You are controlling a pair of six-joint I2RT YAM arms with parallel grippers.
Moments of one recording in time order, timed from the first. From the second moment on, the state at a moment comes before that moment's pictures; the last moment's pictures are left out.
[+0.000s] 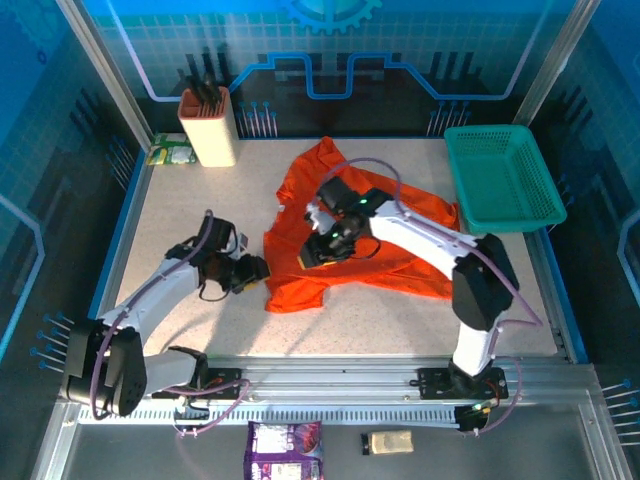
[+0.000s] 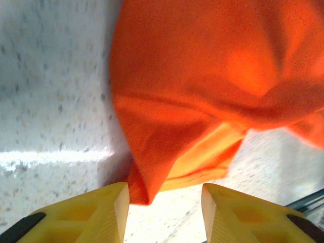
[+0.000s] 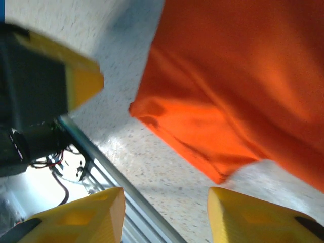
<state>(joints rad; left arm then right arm) -0.22 1.22 0.69 -0.66 0.43 -0.65 0.70 1.79 1.49 -0.90 -0.49 0.38</state>
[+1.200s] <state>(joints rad) -0.54 1.40 0.73 -0.70 0.08 -0.63 0.53 1.46 1.27 -0.93 -0.39 0.40</state>
